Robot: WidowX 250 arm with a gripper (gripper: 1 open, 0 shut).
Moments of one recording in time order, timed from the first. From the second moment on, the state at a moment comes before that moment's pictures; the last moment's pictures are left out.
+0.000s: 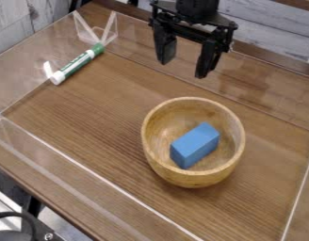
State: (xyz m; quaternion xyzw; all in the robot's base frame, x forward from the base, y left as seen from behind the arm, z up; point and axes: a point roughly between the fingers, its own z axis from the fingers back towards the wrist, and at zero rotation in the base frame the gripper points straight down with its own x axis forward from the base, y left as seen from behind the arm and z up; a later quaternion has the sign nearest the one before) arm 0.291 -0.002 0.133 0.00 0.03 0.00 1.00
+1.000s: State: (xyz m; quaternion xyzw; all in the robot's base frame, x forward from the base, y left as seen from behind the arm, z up) arm 0.258 -0.043 0.084 0.00 0.06 -0.09 0.99
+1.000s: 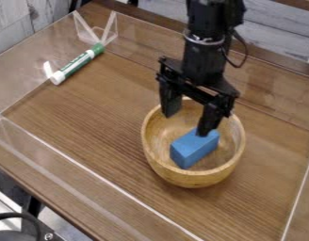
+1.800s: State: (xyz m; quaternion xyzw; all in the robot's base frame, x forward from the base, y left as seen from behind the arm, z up) arm 0.256 -0.053 0.070 -0.02 0.03 -0.12 0.99
